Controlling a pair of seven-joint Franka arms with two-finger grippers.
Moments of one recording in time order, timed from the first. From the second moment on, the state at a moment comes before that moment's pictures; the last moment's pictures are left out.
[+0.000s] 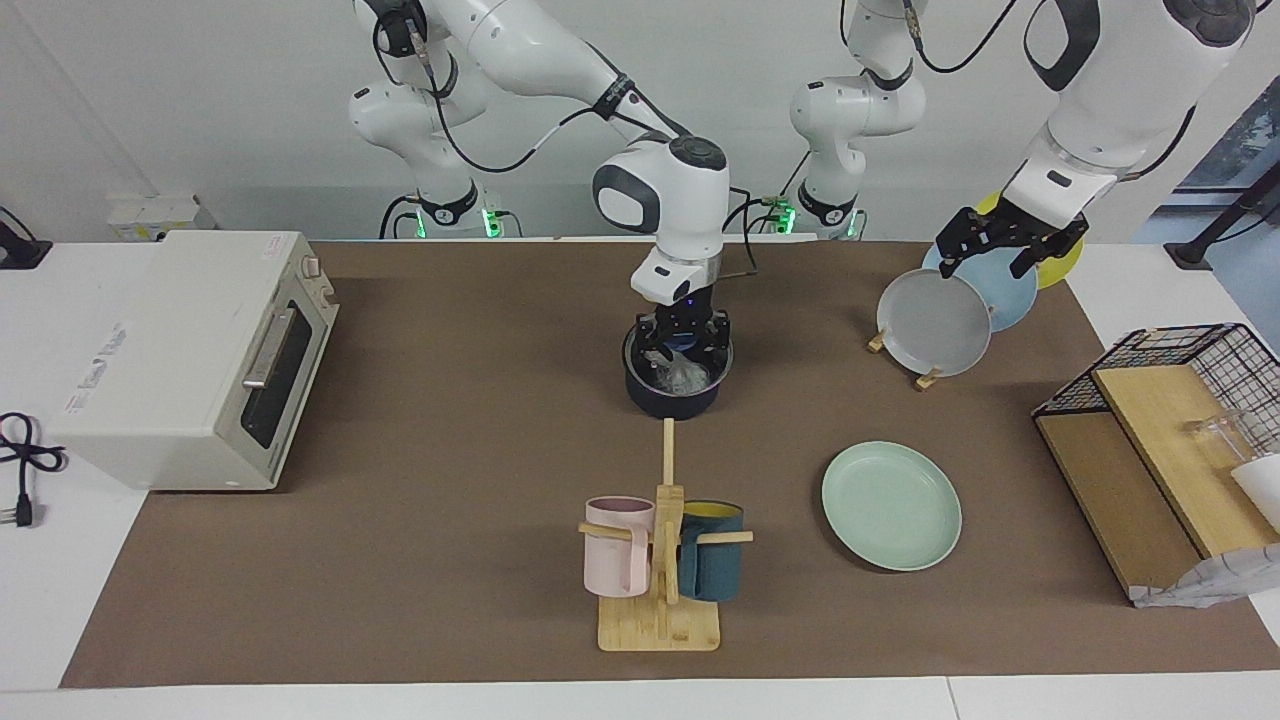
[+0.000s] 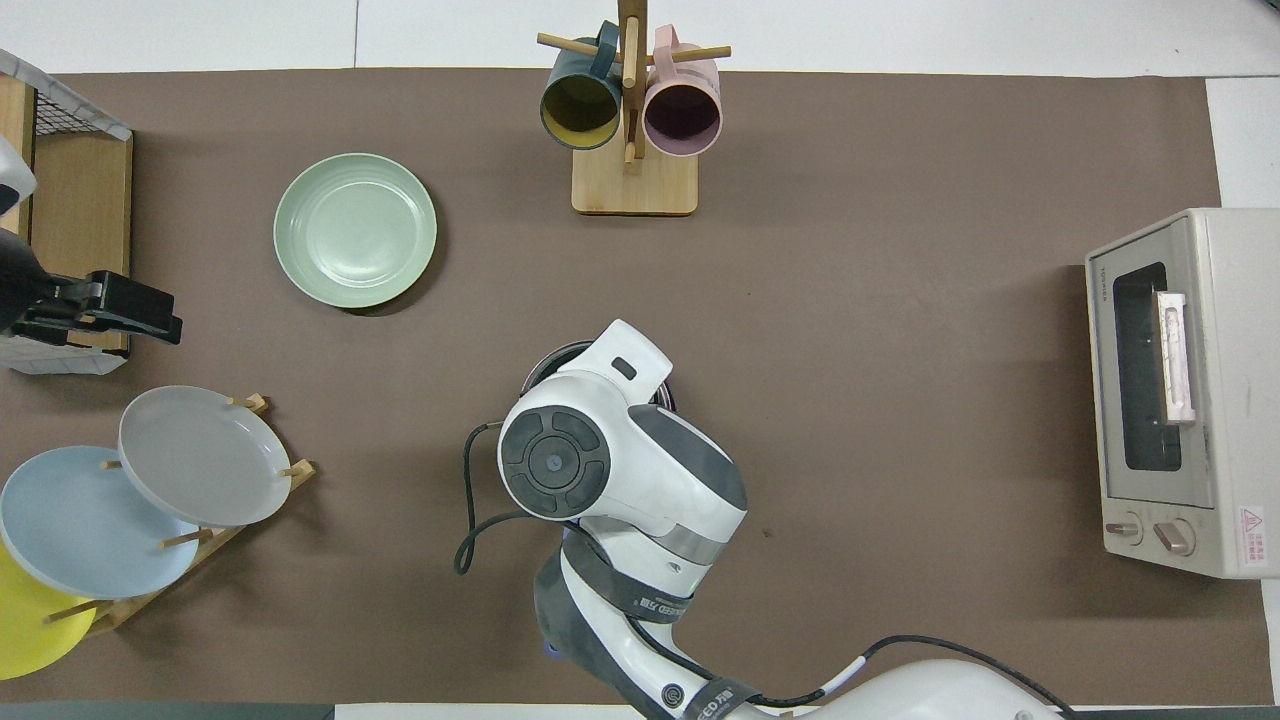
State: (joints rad) left arm 0.00 0.00 -0.08 -1.59 -0.02 1.50 -0.01; right arm 0.50 0.36 0.29 -1.77 -0.34 2.23 0.90
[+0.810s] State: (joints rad) left arm 0.00 0.00 -0.08 -1.59 -0.02 1.50 -0.01; right arm 0.51 0.36 0.29 -1.77 -0.40 2.21 0.90
